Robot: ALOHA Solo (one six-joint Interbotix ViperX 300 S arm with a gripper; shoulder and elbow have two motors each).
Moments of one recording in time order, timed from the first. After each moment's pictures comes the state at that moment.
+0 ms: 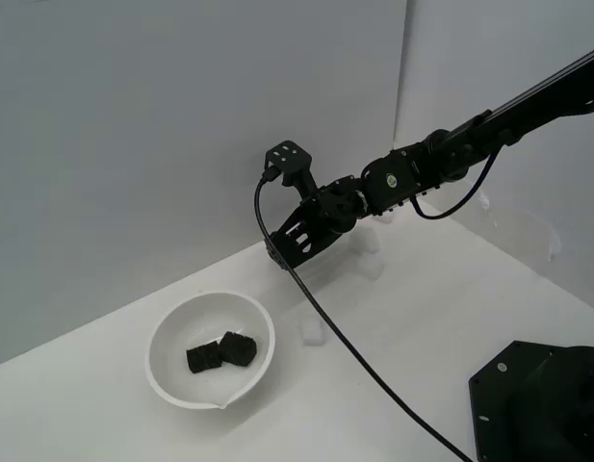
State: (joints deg) arm -13.0 85.3 84.9 136.3 136.5 -16.0 -3.3 14.2
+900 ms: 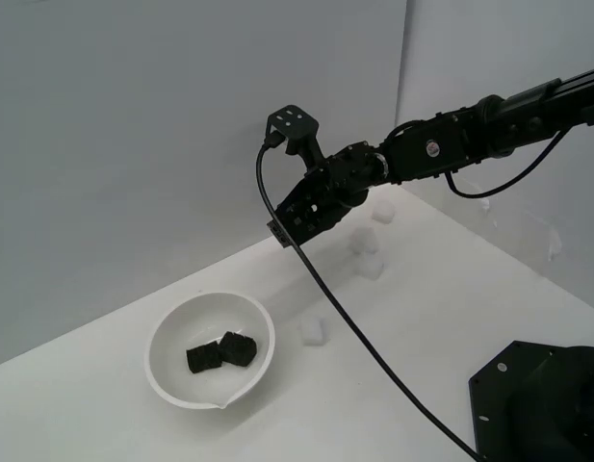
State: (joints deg) arm -13.0 97.6 97.1 136.2 136.3 -15.9 7.1 14.2
